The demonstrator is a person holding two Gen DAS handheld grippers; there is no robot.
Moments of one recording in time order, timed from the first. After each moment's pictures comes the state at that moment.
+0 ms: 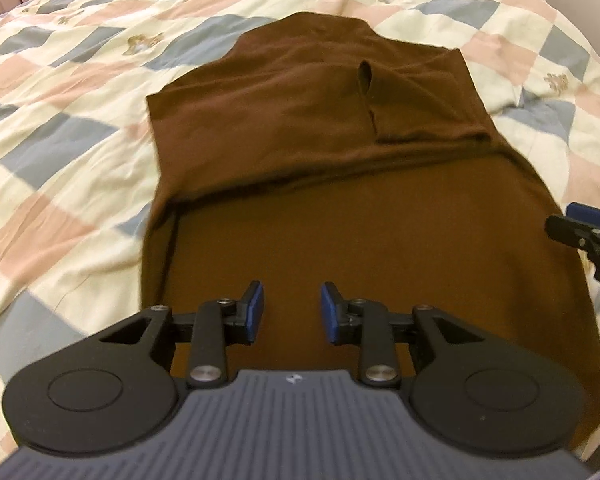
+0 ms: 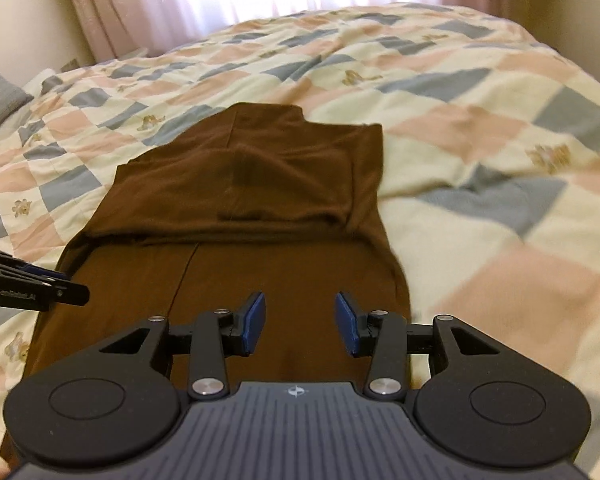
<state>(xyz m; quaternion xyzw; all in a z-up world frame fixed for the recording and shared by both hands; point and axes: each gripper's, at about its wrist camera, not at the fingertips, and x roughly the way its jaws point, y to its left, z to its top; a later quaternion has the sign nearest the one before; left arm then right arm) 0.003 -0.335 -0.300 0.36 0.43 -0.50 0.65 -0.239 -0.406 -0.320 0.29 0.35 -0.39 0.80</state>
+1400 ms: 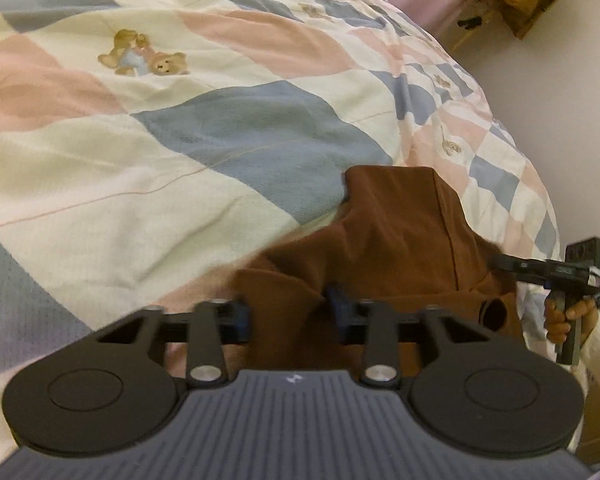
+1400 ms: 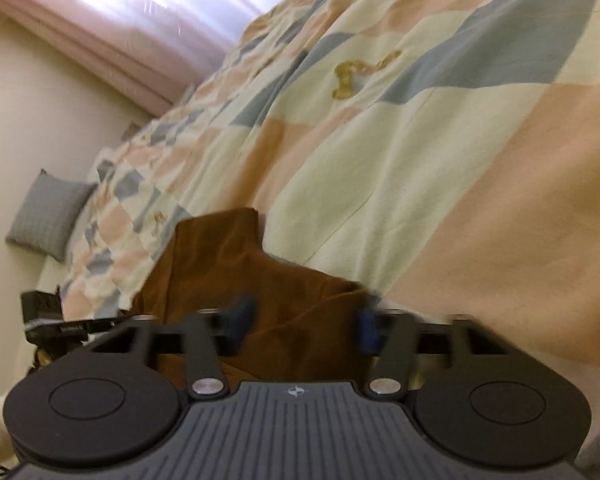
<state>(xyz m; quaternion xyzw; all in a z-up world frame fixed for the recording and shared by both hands) 0.242 -0.493 -0.403 0.12 0.52 -0.61 0.59 -0.192 -0.720 -0.437 0.48 0.26 -0.19 0.81</state>
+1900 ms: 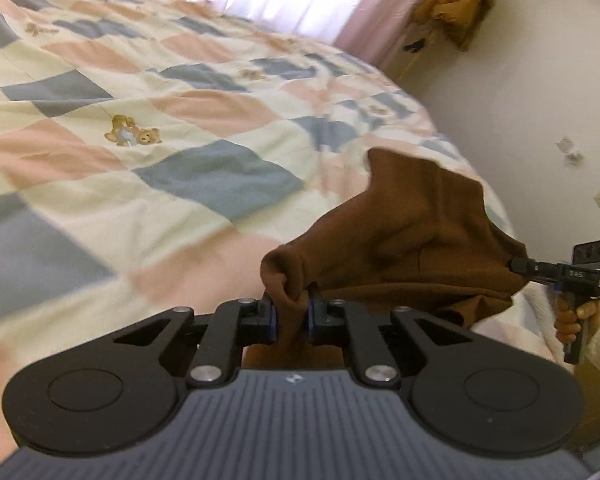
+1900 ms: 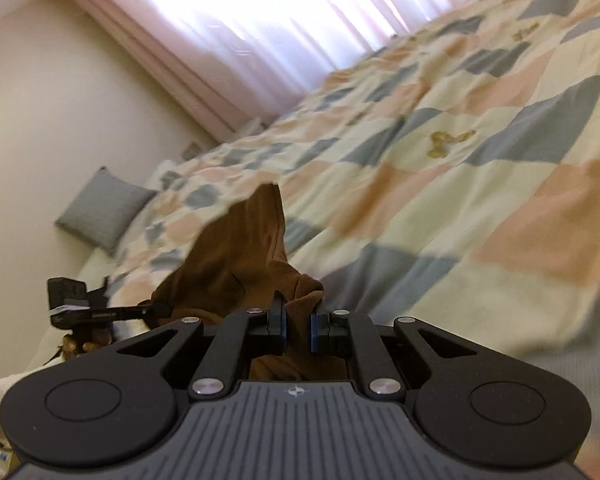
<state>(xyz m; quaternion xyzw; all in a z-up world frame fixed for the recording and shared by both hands) 0.205 -0.355 -0.291 0.10 0.44 -0.67 0.59 -0.258 -0.591 -0.316 0.41 0.19 -0.17 0.87</state>
